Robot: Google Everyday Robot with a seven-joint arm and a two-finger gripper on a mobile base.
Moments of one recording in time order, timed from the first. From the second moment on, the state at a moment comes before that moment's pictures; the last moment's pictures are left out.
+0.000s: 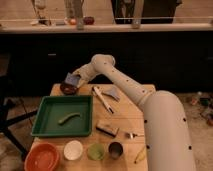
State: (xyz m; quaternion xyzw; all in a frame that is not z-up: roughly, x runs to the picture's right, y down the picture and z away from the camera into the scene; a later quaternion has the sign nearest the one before) arm -0.175 -0.067 0.892 -0.09 -0.38 -0.12 0.91
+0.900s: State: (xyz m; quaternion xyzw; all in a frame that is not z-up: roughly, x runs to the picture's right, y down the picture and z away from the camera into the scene) arm -0.203 -0.075 0.920 -0.10 -0.40 -0.13 0.90
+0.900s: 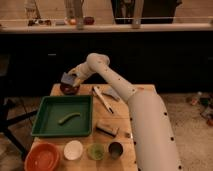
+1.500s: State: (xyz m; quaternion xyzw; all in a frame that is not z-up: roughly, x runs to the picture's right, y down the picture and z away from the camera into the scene) arm -0.218 -0.075 0.931 -0.11 -0.41 -0.13 0.90
